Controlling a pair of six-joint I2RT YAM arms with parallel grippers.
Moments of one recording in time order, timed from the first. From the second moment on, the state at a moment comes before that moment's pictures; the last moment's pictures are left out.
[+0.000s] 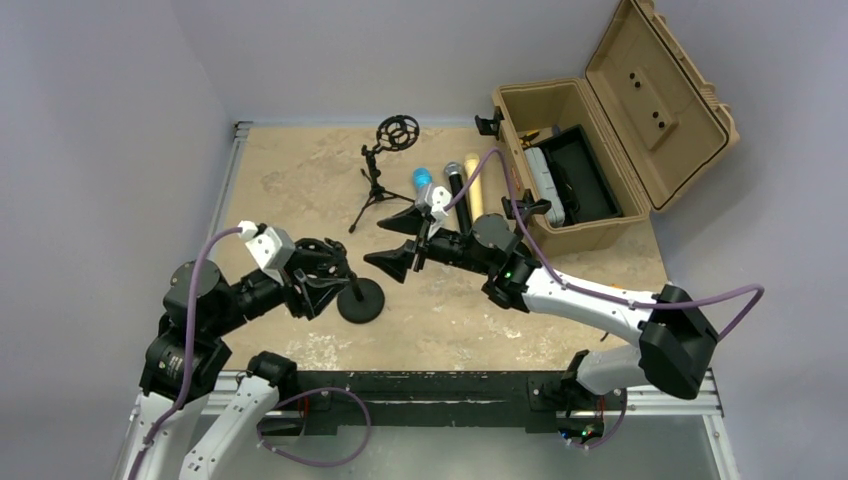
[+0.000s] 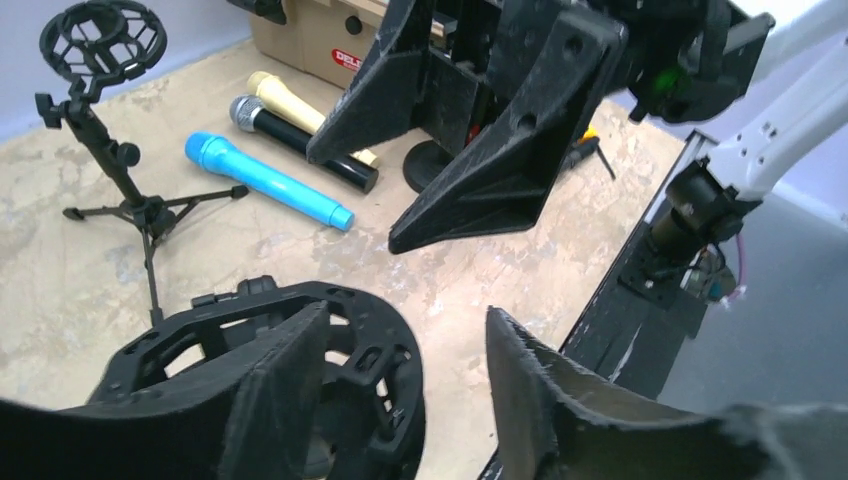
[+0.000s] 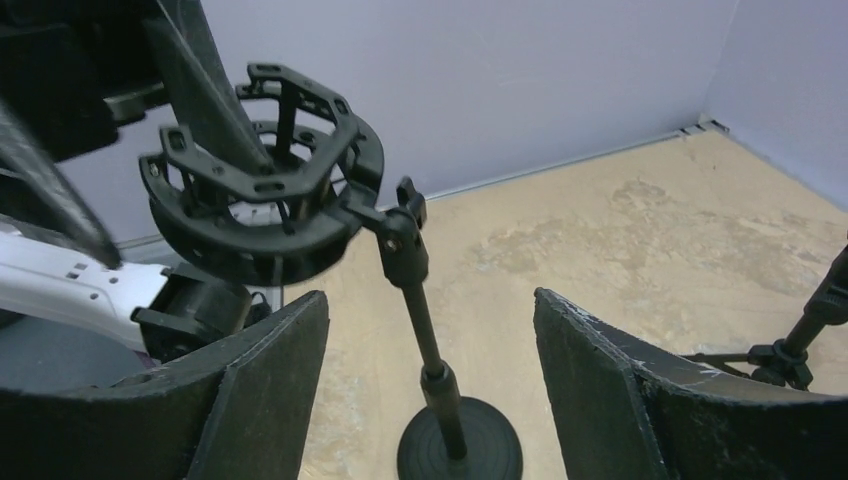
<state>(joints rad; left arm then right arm) -0.34 0.44 0.95 -0.65 0.59 -0.06 0.94 1.34 0.86 0.64 -0.35 0.18</state>
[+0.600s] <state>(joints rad) -0.34 0.42 1.17 -0.72 0.34 -0.11 0.96 1.48 0.90 0.66 -0.33 0.16</state>
